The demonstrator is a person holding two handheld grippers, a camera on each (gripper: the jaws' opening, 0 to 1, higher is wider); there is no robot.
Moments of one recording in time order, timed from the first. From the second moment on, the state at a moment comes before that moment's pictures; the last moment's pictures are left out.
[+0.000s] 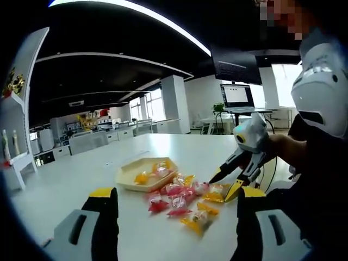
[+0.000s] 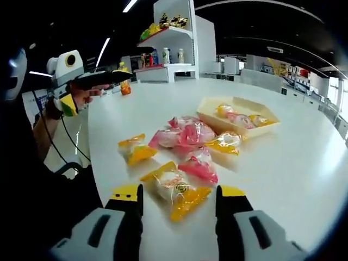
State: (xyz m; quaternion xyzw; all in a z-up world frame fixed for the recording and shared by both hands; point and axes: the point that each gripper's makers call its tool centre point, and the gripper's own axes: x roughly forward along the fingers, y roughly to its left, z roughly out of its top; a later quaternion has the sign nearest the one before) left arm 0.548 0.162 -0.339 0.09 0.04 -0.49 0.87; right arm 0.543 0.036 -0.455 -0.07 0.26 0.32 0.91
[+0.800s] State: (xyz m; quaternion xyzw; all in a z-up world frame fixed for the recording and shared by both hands) left arm 0.542 0.158 -0.338 0.12 0.03 -0.49 0.86; right arm 0.536 0.040 -0.453 -0.07 0.25 0.34 0.91
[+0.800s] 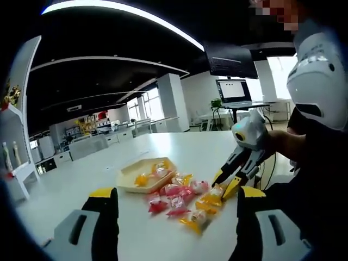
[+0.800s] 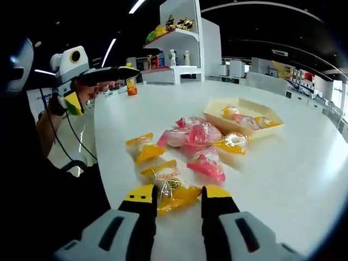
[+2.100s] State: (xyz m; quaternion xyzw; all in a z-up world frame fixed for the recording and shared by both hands) left arm 0.548 0.155 -0.342 0.13 0.04 -0.49 0.86; right arm 0.532 0.034 -0.418 -0.04 0.22 0.34 0.91
